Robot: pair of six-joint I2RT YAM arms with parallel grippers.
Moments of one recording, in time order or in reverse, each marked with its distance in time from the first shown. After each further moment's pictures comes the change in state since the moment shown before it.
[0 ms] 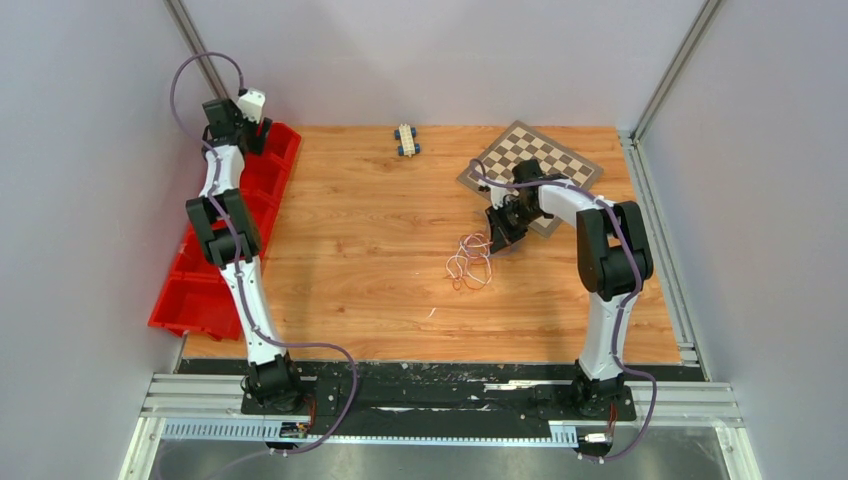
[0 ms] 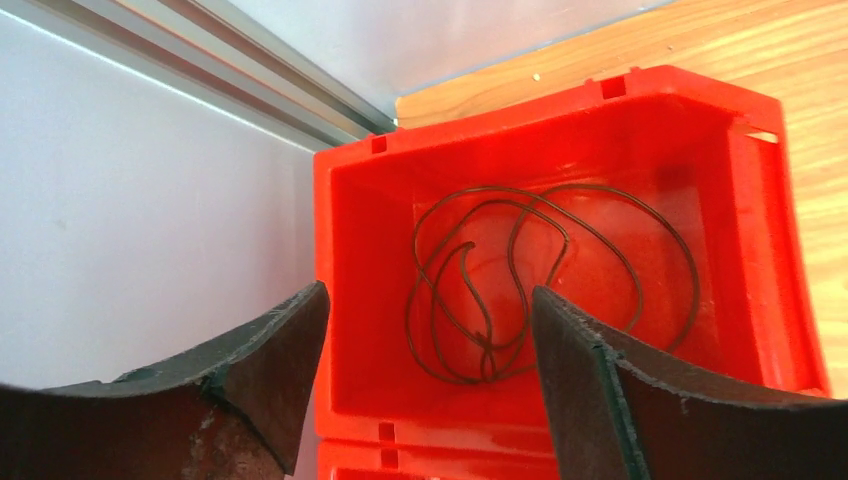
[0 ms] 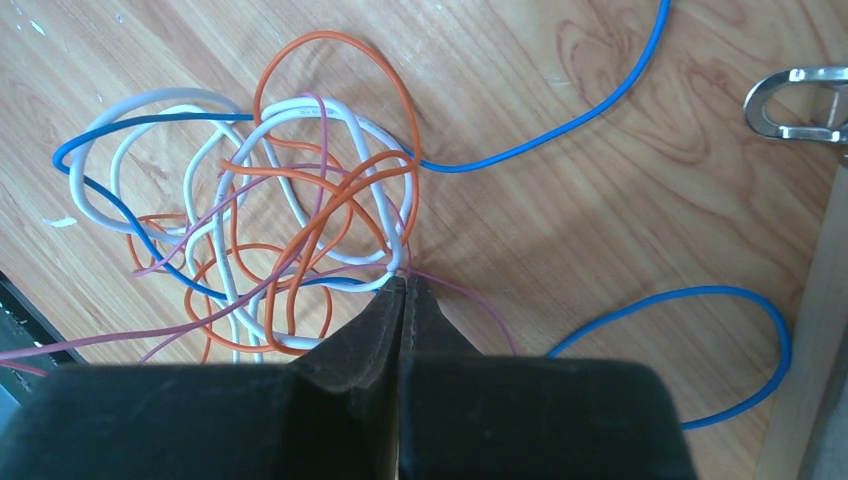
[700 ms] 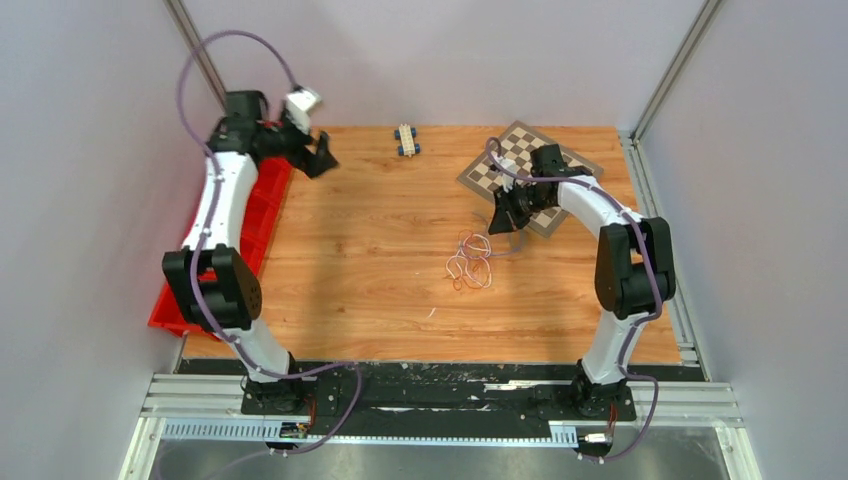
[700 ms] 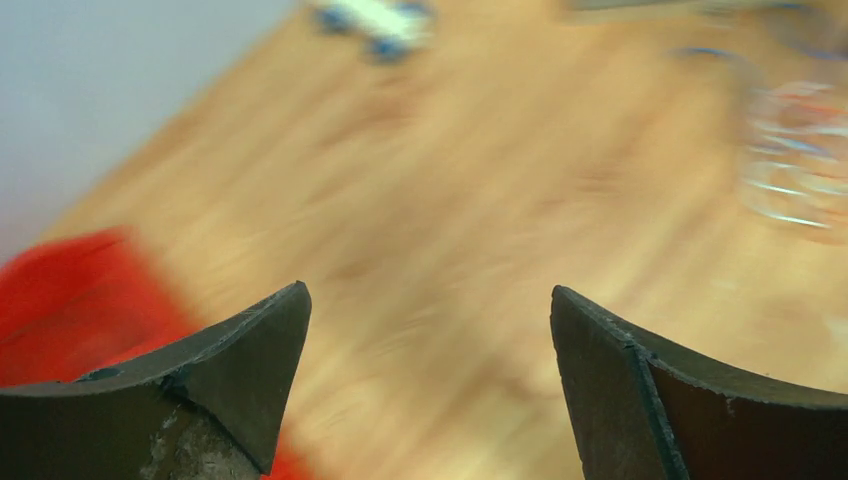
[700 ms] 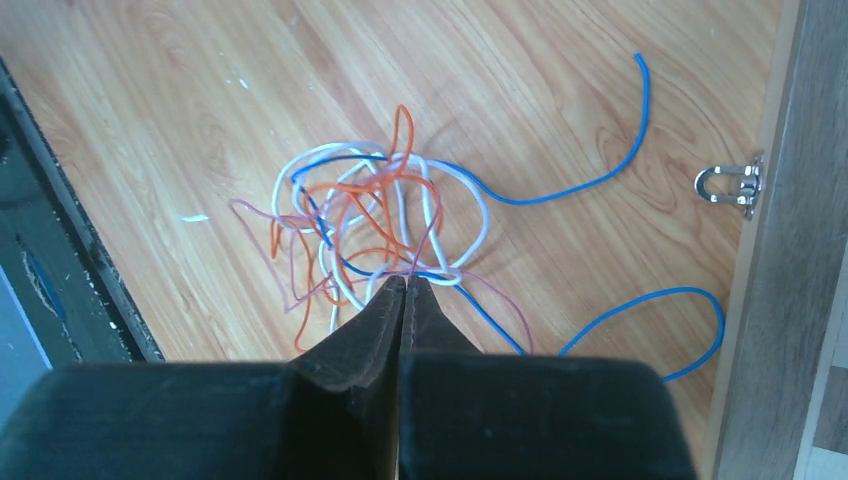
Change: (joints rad) left arm -0.155 -0.739 -0.455 -0.481 0.550 -0.002; right arm -0.048 -0.153 -0.011 0.016 -0.186 -0.044
